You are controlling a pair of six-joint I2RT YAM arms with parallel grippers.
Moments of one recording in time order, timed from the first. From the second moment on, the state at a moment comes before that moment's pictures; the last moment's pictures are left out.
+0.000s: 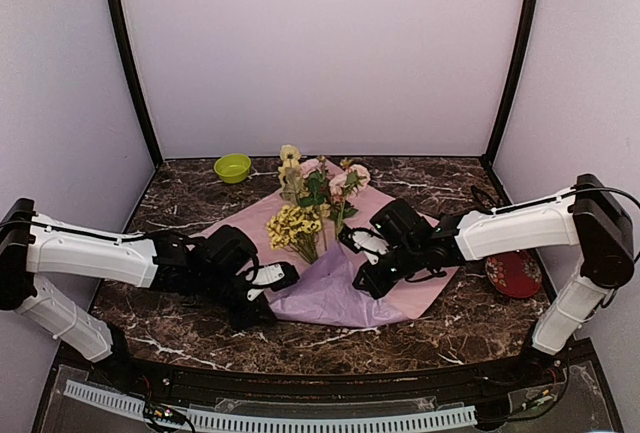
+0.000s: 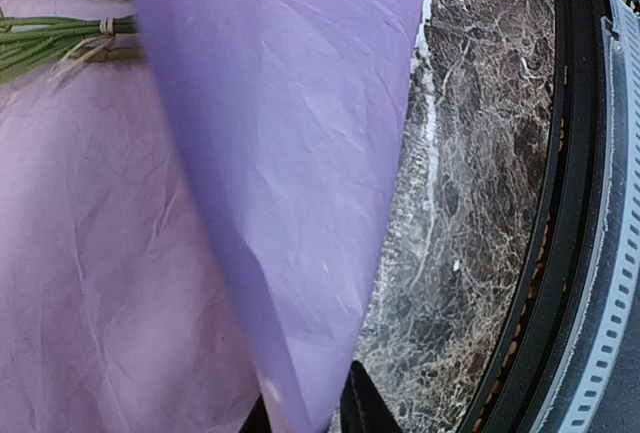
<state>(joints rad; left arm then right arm) -0.99 1.40 0.73 -0.36 0.21 0.07 0.92 1.63 0.92 -0.25 -0.18 0.14</state>
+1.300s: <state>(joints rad) -0.88 1.63 0.88 -0.40 0.12 0.02 0.91 1.67 0.95 -0.27 -0.19 0.16</state>
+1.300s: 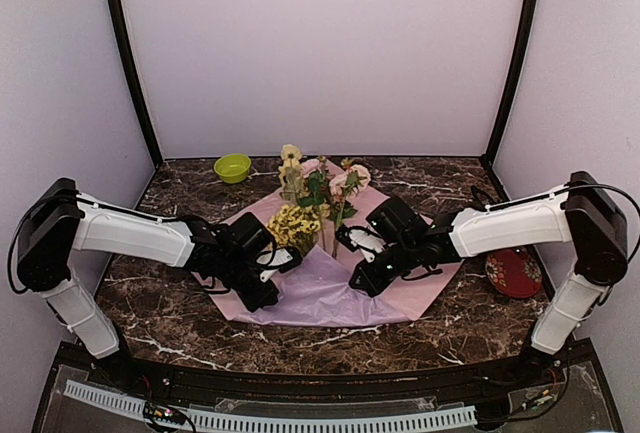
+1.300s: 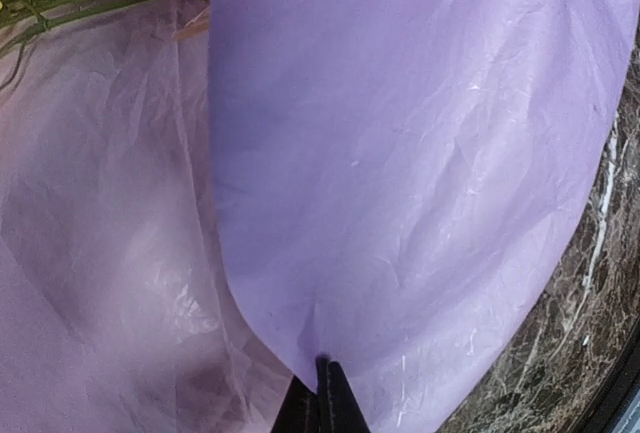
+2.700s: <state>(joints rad) -1.04 1.70 0.91 -0.39 -0.01 0.06 0.91 1.70 1.05 -0.37 -0.04 0.19</state>
